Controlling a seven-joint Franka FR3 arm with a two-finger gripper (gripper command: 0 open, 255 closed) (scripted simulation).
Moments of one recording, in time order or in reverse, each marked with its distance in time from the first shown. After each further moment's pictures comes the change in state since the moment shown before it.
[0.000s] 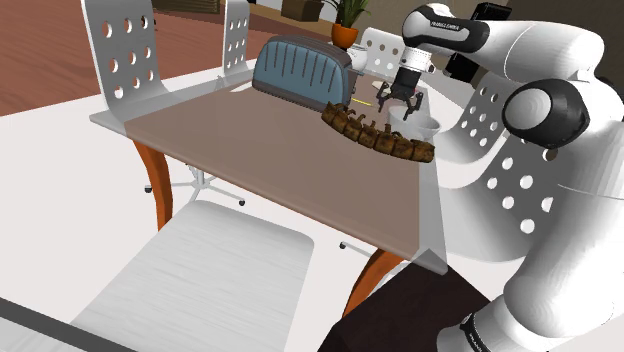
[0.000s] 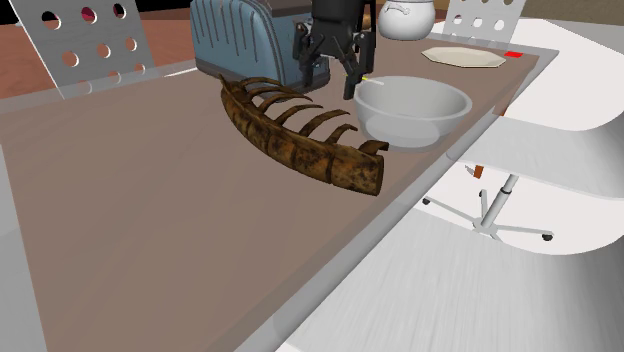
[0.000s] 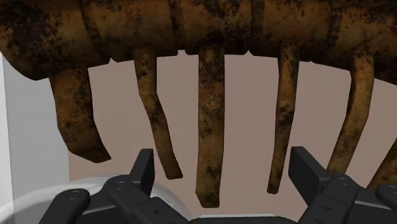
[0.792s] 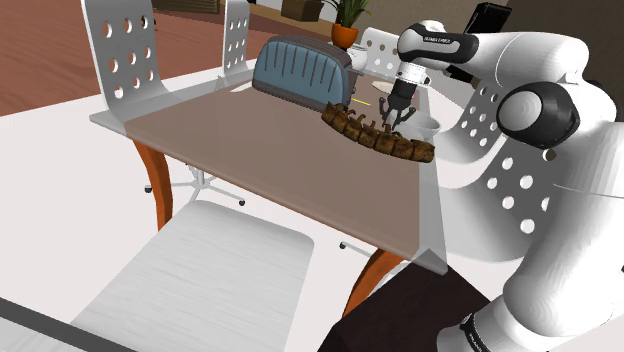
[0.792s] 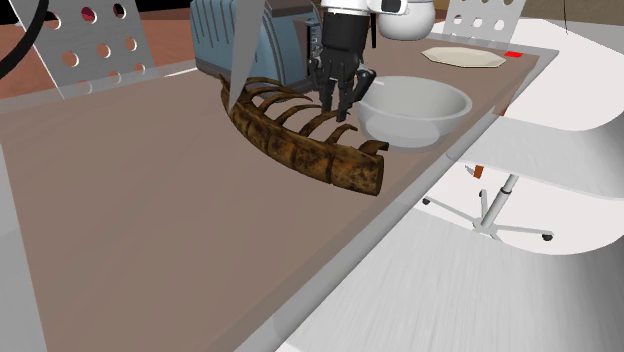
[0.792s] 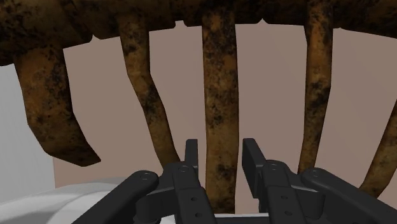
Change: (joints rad) arm -0.013 0.034 -0.011 -0.055 0.010 0.088 0.012
